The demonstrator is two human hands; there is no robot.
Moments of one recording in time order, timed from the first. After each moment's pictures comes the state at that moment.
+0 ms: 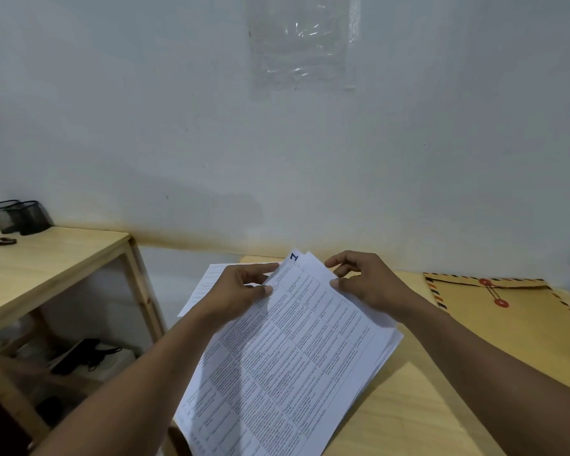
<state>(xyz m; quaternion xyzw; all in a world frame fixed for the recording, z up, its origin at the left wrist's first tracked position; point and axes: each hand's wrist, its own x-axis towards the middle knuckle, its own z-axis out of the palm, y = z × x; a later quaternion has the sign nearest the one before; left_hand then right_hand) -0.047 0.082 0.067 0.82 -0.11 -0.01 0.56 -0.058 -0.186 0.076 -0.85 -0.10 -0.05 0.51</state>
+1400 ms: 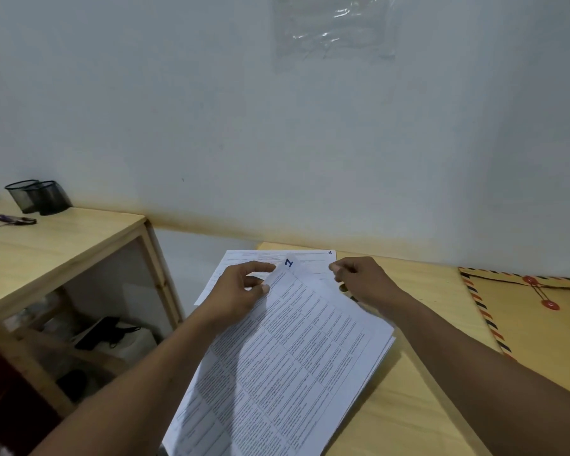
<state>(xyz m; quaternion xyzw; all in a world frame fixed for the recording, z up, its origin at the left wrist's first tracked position) -0.029 0.122 0.035 0.85 -0.06 0.00 0.53 0.003 -0.143 0.022 -0.83 -0.01 0.00 0.55</state>
